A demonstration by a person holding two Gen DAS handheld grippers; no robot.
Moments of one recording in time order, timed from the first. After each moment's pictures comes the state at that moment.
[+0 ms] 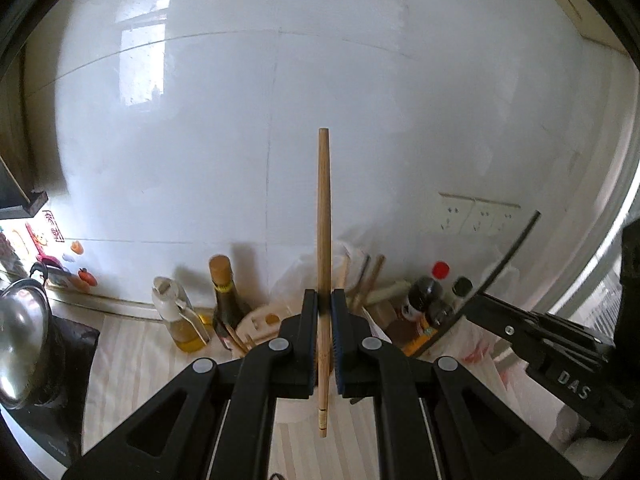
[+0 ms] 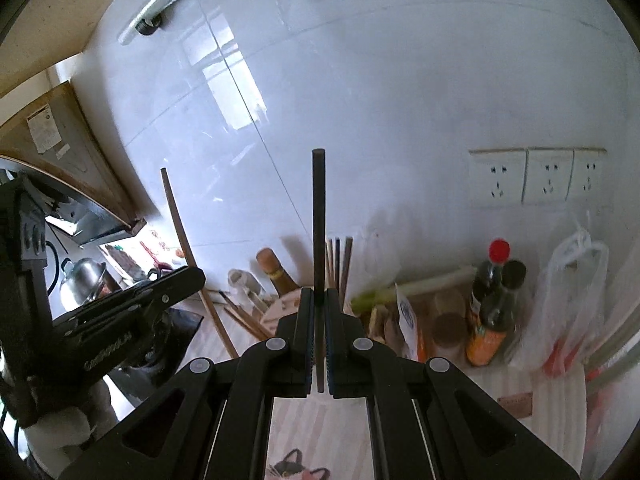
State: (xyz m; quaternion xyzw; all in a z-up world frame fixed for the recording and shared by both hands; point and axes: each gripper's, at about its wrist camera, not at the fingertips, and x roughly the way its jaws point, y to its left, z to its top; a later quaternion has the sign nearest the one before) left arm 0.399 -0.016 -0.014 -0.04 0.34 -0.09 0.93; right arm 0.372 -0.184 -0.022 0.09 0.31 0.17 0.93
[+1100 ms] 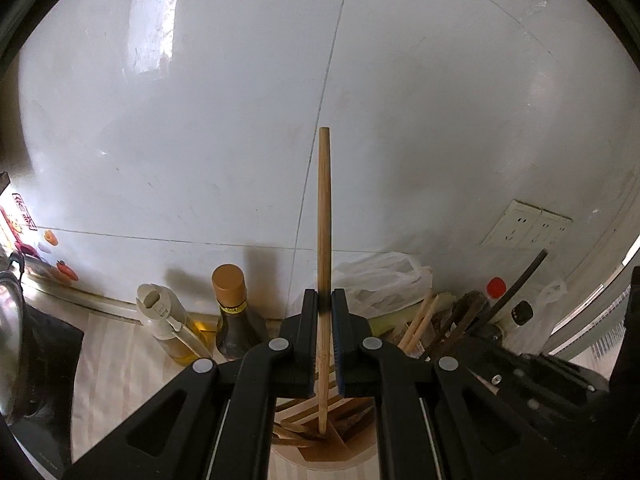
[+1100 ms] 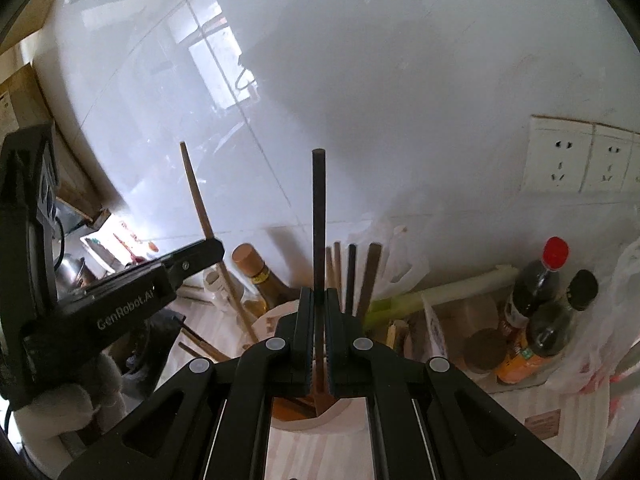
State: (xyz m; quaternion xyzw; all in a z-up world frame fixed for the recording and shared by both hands) left arm 0.489 0.013 -0.070 -0.07 0.39 -0.07 0.92; right arm 0.470 -0.139 -0.091 0.08 0.36 0.17 0.91
